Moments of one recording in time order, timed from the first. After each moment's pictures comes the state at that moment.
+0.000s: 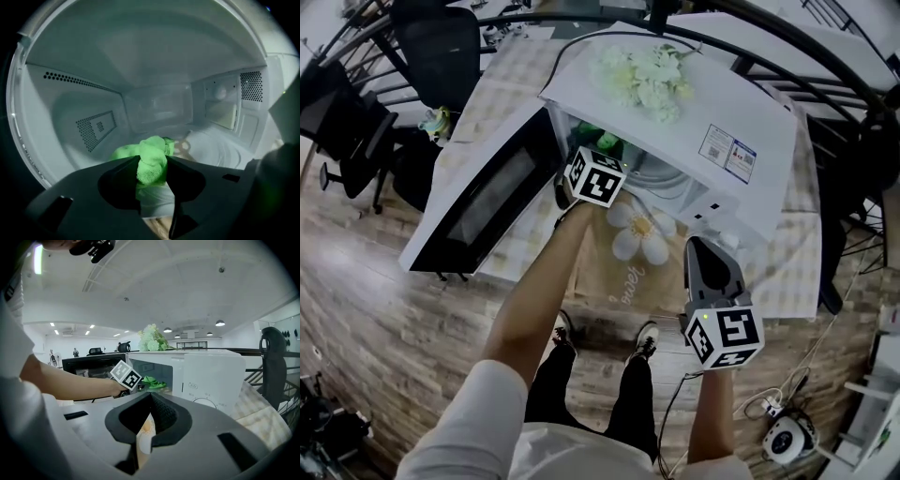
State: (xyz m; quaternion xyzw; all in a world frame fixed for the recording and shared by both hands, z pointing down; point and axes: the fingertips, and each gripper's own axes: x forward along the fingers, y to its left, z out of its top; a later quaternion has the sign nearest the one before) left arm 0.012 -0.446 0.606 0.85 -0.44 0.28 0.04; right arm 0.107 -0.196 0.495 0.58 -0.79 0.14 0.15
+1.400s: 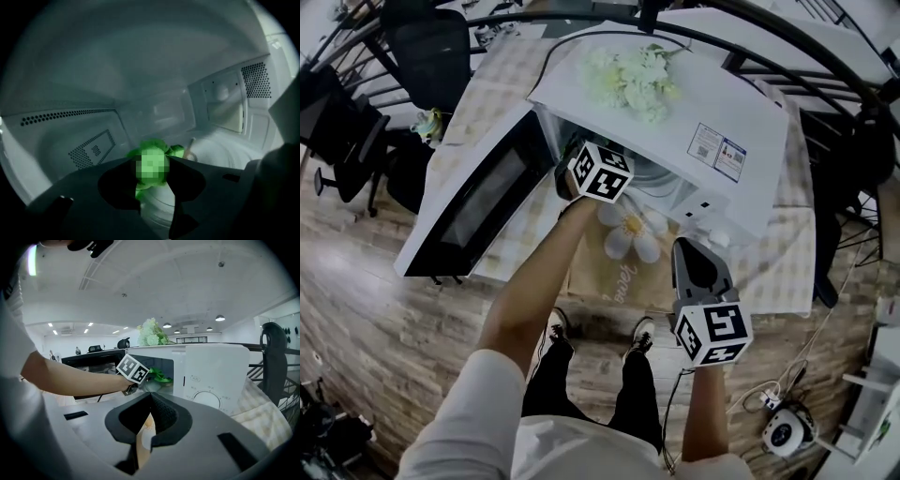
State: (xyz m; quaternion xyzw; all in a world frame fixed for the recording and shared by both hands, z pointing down) left arm 0.037 -0.461 0.581 0.85 -0.45 0.27 -0.04; right arm 0.104 -0.195 0.502 0.58 -0.78 0.16 0.16
